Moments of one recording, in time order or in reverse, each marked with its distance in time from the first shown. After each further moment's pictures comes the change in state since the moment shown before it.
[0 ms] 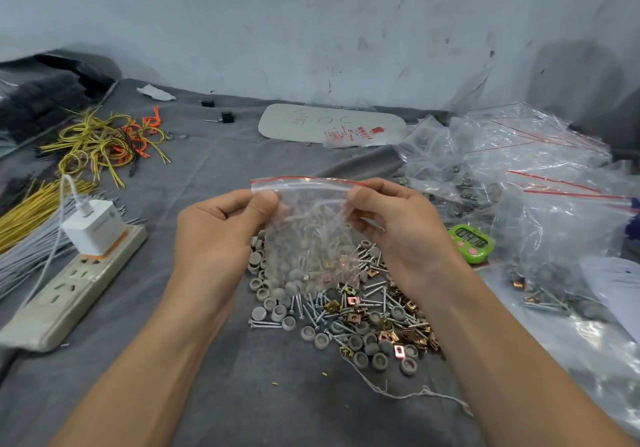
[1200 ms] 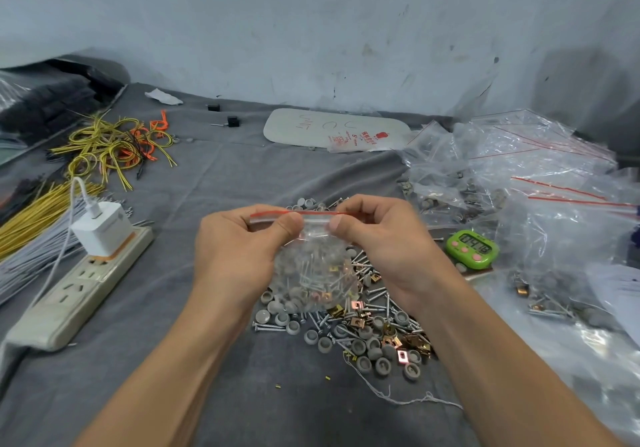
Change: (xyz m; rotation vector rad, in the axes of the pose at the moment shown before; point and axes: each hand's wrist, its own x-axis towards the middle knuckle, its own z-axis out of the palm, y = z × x) left_hand -0.005 -0.002 0.009 0.118 0.007 0.042; right_hand 0.002 0.015 0.006 -0.321 -0.073 -0.078
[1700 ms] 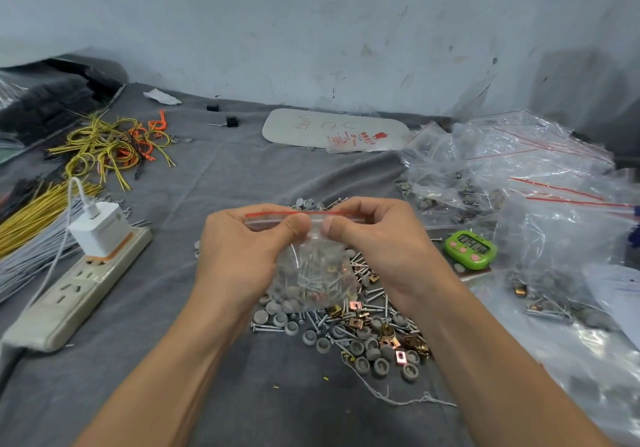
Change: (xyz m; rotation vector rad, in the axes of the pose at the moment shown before) left_hand -0.002 0.004 0.001 -0.040 -0.093 0.014; right_hand -0.004 -0.004 0.001 0.010 -0.005 -0.016
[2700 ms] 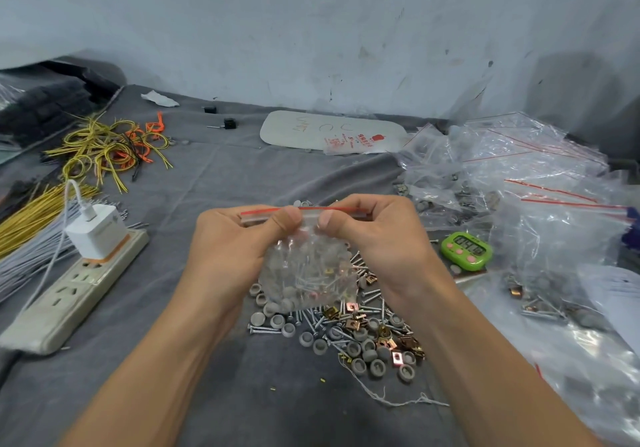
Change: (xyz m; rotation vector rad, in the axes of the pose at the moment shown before) left_hand 0.000 0.010 -0.004 -0.085 -0.028 -0.065; right_hand -0.002 -0.005 0.002 0.054 0.037 -0.044
